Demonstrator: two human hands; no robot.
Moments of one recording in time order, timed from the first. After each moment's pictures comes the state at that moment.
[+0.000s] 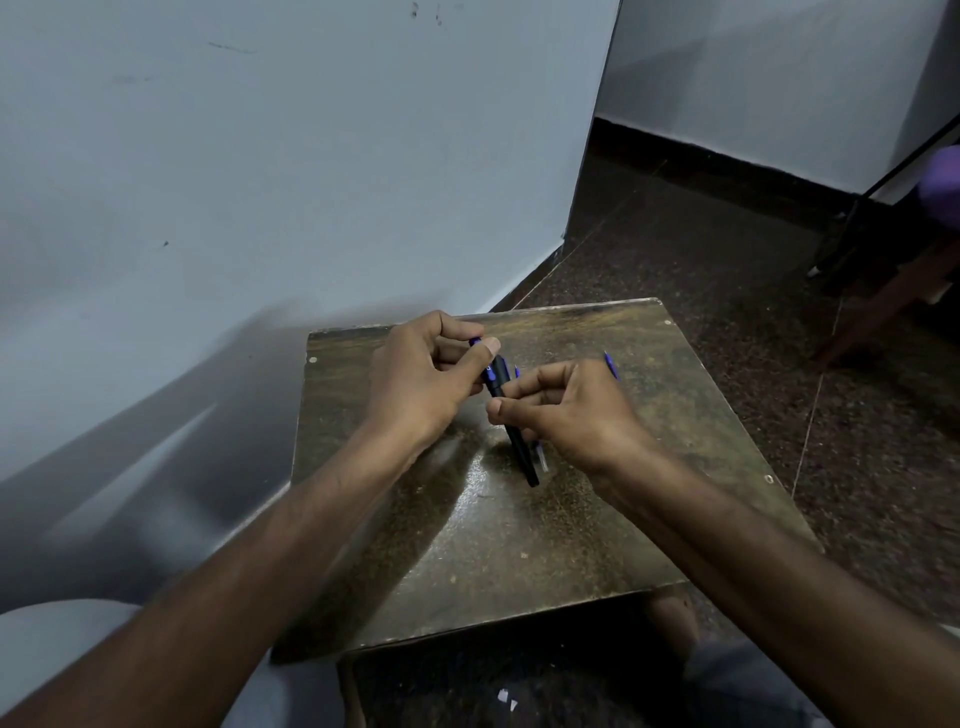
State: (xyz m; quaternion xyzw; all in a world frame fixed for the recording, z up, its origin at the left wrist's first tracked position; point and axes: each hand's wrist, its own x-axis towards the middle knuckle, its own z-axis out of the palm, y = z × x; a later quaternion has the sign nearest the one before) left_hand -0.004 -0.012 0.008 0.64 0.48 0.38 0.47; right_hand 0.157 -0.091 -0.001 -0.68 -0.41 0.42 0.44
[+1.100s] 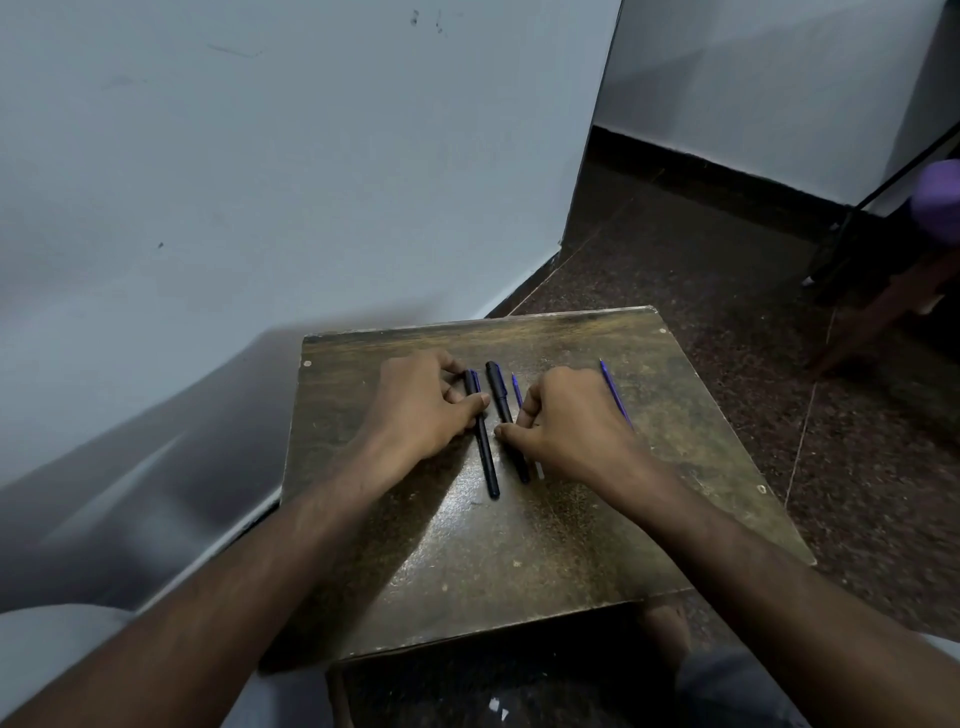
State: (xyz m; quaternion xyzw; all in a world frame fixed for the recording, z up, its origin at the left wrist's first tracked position) left_hand 0.000 0.004 -0.019 0.73 0.55 0.21 0.36; right_hand 0.163 -0.075 -0.001 -0.77 -0.59 0.17 0.16
